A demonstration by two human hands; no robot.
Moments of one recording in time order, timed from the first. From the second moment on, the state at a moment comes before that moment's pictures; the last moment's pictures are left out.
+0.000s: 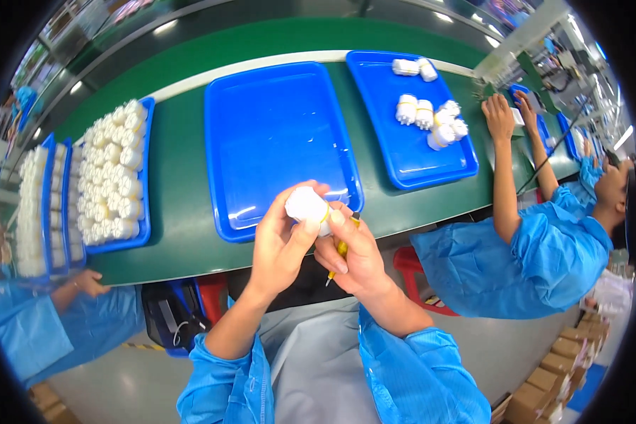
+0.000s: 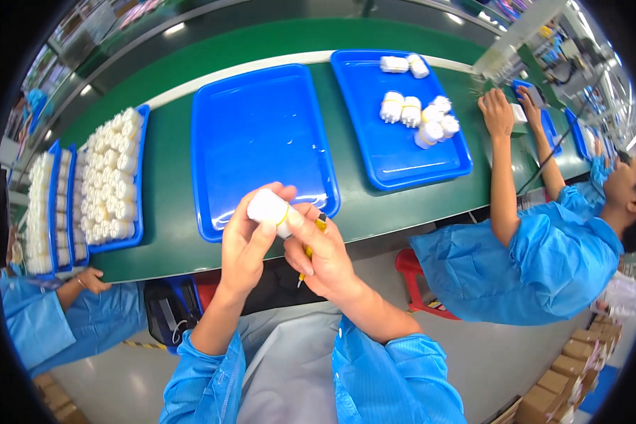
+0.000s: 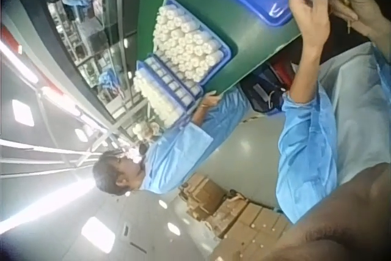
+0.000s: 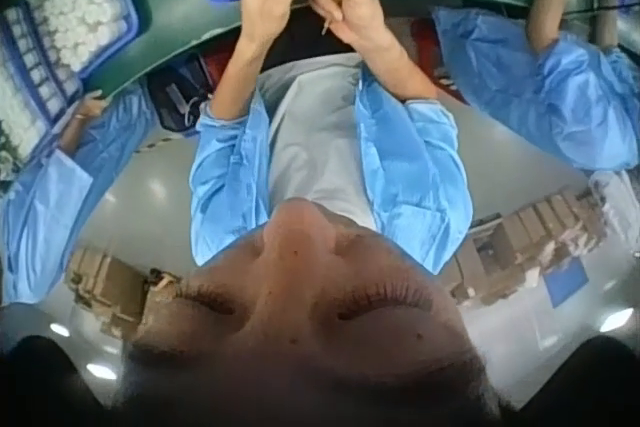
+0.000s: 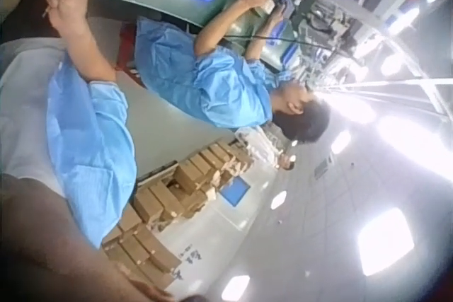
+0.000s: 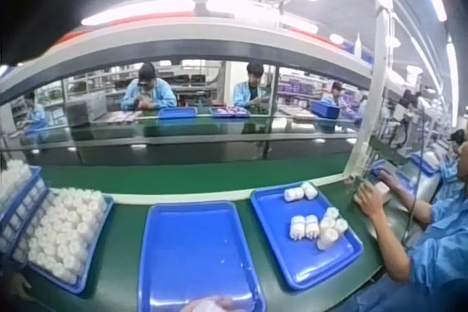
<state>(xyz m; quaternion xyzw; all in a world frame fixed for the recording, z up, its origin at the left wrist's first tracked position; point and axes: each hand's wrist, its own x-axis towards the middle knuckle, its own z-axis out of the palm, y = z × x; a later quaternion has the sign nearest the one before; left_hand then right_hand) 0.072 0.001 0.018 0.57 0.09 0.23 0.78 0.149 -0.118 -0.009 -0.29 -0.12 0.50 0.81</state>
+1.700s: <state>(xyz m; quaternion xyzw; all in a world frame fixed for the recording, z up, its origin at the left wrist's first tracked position) 0.044 -0.003 0.022 0.54 0.17 -0.08 0.82 0.163 -0.103 0.033 -0.15 -0.38 0.29 0.87</state>
